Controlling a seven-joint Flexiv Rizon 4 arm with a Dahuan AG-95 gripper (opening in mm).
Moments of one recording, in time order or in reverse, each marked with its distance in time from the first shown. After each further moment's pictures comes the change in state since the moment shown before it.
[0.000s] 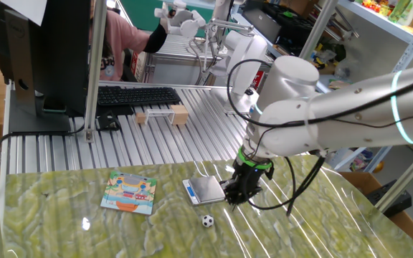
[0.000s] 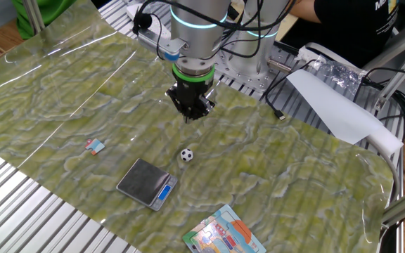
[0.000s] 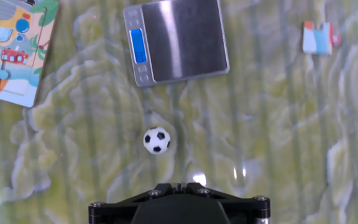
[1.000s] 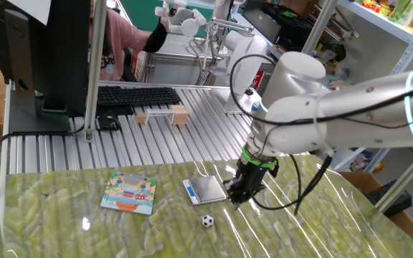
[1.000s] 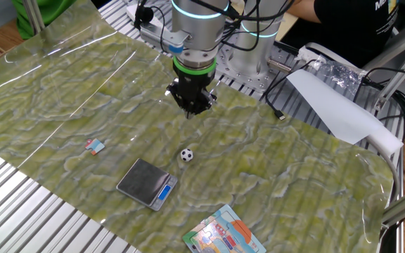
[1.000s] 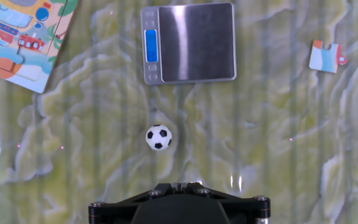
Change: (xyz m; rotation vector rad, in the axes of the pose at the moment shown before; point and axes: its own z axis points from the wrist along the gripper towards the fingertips) arm 0.010 -0.001 -0.012 -0.005 -0.011 -0.050
